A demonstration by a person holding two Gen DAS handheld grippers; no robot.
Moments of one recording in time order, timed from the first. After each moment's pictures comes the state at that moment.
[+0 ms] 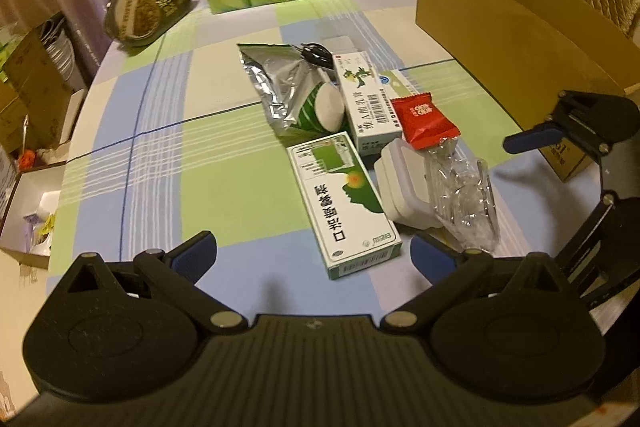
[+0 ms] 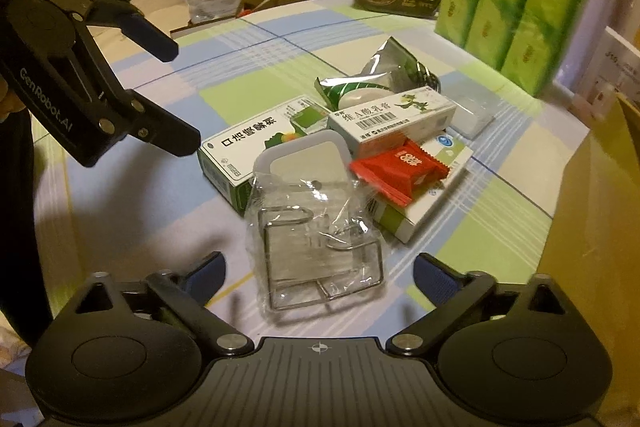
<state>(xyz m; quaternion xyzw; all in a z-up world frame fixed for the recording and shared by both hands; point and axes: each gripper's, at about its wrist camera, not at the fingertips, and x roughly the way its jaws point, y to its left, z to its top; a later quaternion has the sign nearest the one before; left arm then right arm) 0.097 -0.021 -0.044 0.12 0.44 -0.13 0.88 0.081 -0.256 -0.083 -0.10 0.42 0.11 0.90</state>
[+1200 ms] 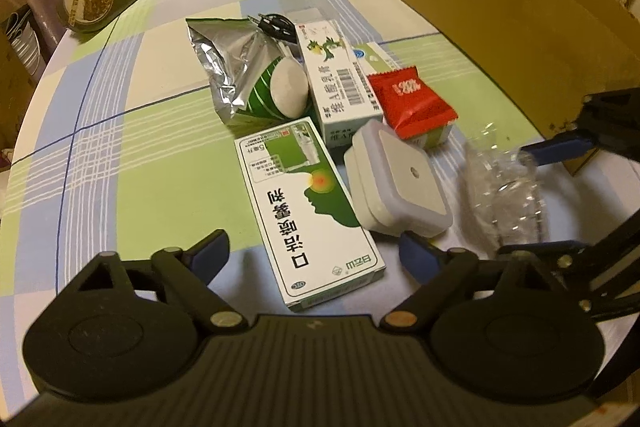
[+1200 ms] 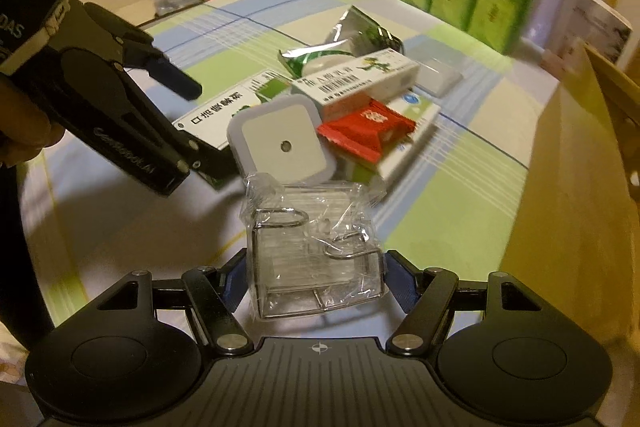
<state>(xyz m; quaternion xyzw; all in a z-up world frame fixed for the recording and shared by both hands) 0.129 -0.042 -0.089 0.11 0.47 -0.16 0.86 0.067 -0.268 -0.082 -0.07 0.45 0.04 0.89</state>
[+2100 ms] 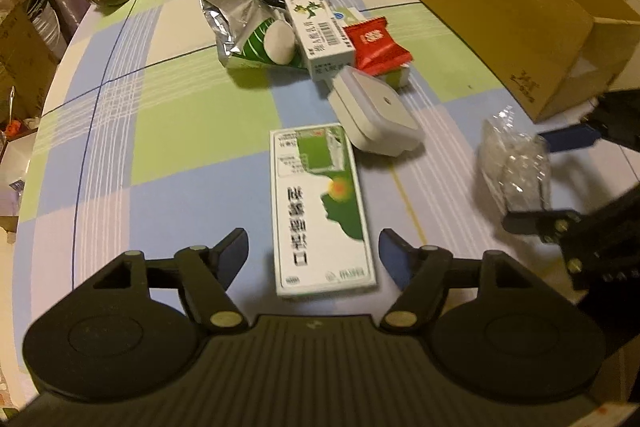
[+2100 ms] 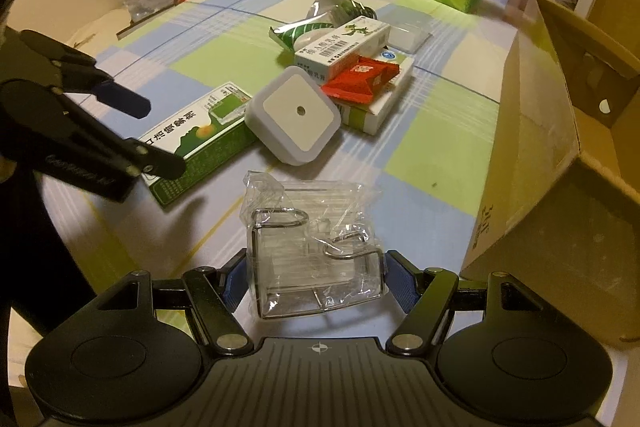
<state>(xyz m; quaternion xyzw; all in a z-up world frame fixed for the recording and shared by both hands) 0.064 -0.053 -0.070 0.11 0.49 -0.12 0.85 0.016 -0.254 -0.072 -0.01 0.47 -0.01 0.88</state>
